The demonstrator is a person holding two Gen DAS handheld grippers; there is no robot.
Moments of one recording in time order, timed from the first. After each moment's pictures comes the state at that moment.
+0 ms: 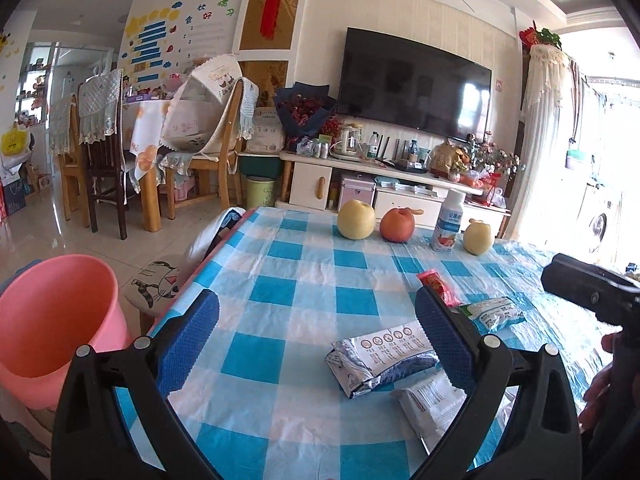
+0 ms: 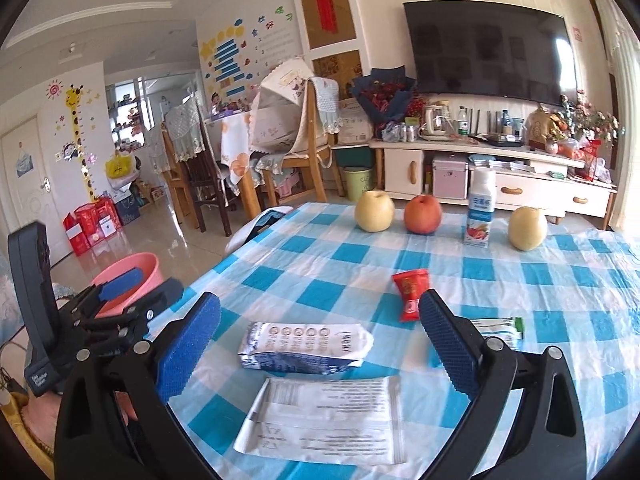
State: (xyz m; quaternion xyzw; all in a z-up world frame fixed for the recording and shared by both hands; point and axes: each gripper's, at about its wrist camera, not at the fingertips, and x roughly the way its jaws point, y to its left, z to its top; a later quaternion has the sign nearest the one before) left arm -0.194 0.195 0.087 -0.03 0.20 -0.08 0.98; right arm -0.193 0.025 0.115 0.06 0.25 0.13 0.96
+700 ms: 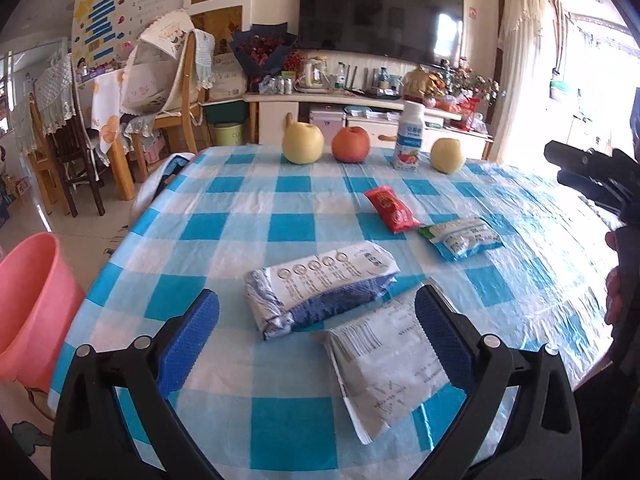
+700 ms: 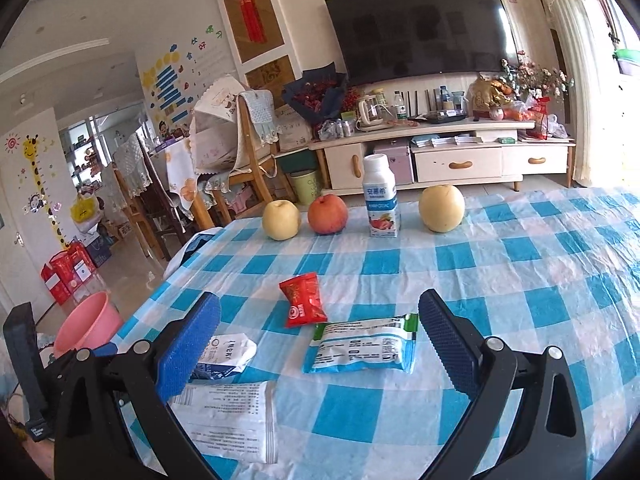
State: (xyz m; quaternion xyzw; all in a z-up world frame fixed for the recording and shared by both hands) left arm -0.195 0.115 0.056 0.03 0.32 -0.13 0.94; right arm -0.186 -0.107 0.102 0.13 0.26 0.06 0.95
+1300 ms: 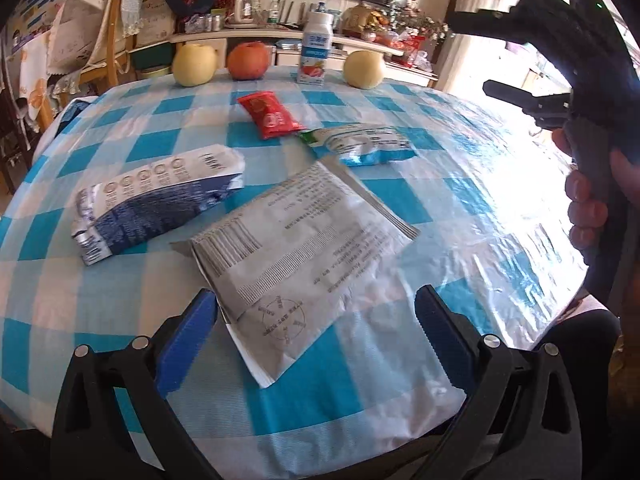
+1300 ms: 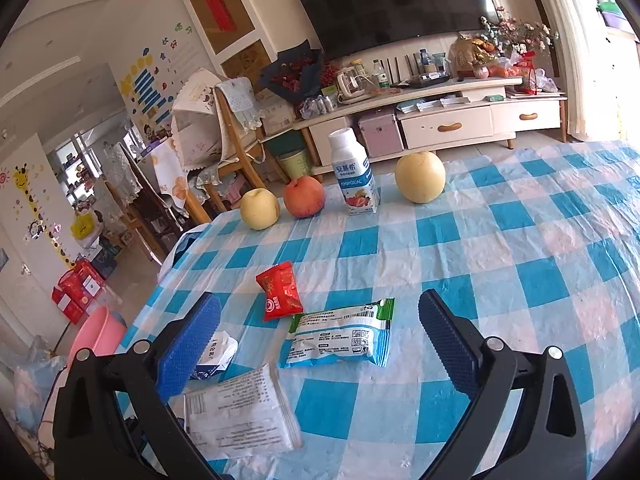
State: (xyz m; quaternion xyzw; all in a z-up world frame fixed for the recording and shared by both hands) left arm -0.210 0.022 0.009 0.03 0.42 -0.24 0.88; right arm -0.170 -0.149 0.091 0.19 0.30 0.06 0.93
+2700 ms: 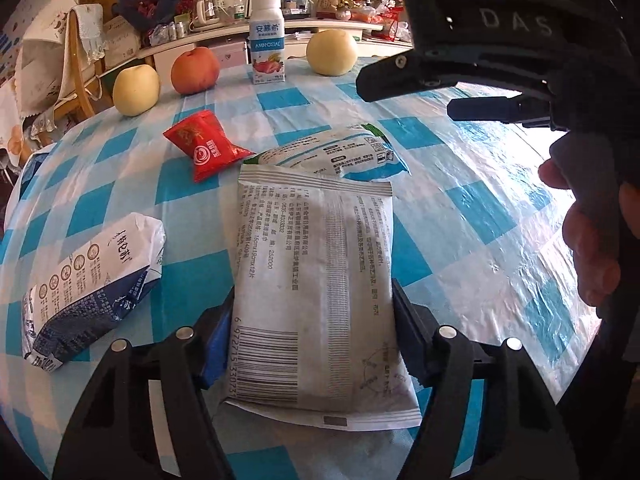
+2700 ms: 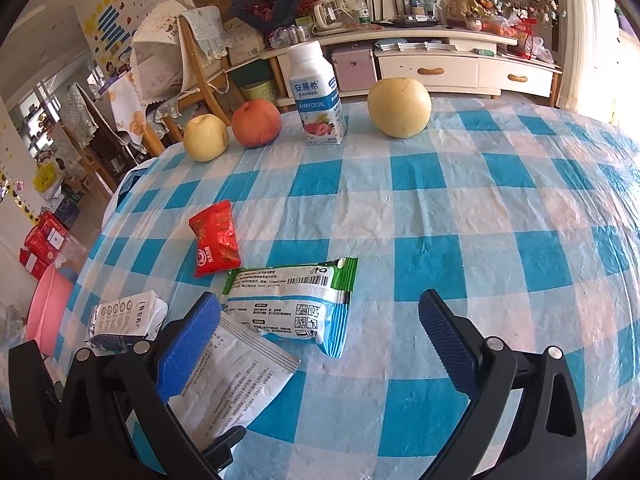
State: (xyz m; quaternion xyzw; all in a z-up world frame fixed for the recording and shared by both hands) left arm -0.158 -0.039 0.003 0.10 0.43 -0.24 0.87; right arm -0.117 -0.148 0.044 0.14 0.44 0.02 0.89
